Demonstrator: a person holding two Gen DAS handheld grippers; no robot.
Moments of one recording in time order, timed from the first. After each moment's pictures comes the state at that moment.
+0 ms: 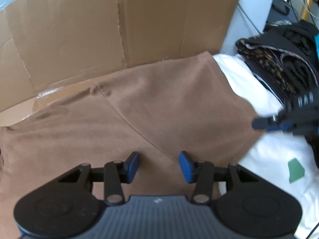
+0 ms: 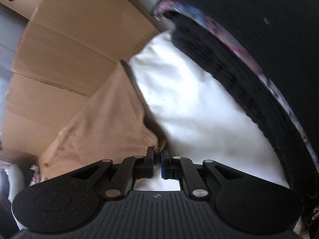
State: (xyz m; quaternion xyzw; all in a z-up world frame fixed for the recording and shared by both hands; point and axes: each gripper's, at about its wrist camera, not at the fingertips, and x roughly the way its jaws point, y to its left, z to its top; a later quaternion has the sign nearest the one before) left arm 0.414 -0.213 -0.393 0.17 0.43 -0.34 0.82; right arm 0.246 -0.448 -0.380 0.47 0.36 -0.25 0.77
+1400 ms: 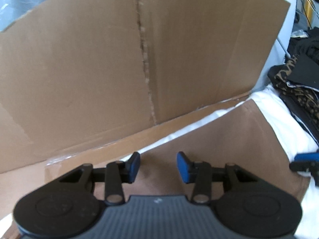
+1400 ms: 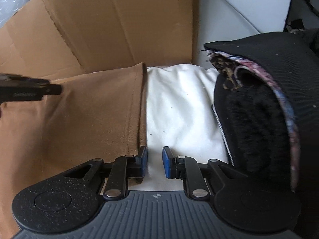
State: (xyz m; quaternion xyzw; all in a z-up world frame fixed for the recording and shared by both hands) left arm 0.513 -0.239 -0.372 0.21 0.38 -0.34 0.84; right arm 0.286 -0.431 -0.364 0.18 0.43 -0.25 0.85
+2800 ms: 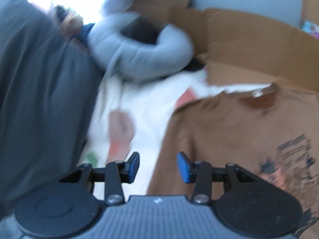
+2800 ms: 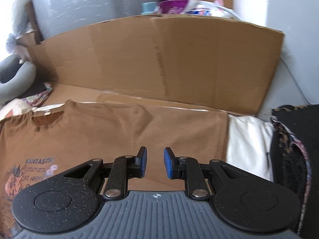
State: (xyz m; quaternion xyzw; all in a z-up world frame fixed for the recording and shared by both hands) left arm 0.377 0.271 -0.228 0.12 0.47 0.04 0.87; right arm 0.313 -0.338 -0.285 0.11 0.38 -0.11 0.91
